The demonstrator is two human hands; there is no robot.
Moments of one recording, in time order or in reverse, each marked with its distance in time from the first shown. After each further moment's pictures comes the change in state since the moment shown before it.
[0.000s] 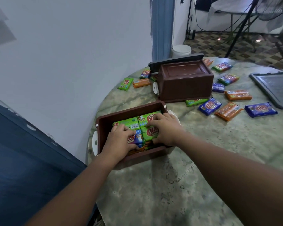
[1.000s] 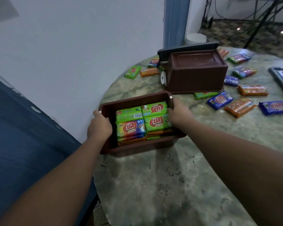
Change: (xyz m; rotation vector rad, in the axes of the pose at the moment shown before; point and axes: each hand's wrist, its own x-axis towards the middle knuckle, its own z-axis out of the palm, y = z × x) left_hand 0.005 -0.037 -0.019 -0.003 0.114 -0.723; right_hand 0.020 0.026 0.010 0.548 0.111 0.494
